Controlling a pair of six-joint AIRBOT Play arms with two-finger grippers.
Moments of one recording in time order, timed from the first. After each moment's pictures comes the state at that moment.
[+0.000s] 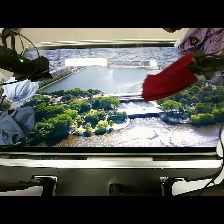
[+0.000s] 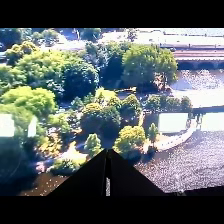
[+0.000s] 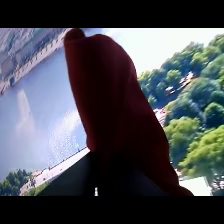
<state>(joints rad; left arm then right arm) -0.12 -1.48 2.01 1.31 -1.64 -1.83 -0.37 -1.68 1.95 -1.06 1.24 1.80</state>
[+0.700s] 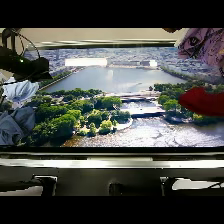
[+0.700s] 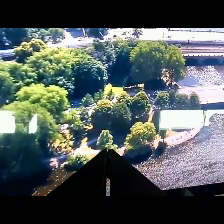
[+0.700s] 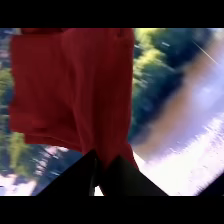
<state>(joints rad) -0.12 -1.48 2.01 1.31 -1.66 -1.83 -0.75 -1.61 1.85 -1.44 1.48 1.85</state>
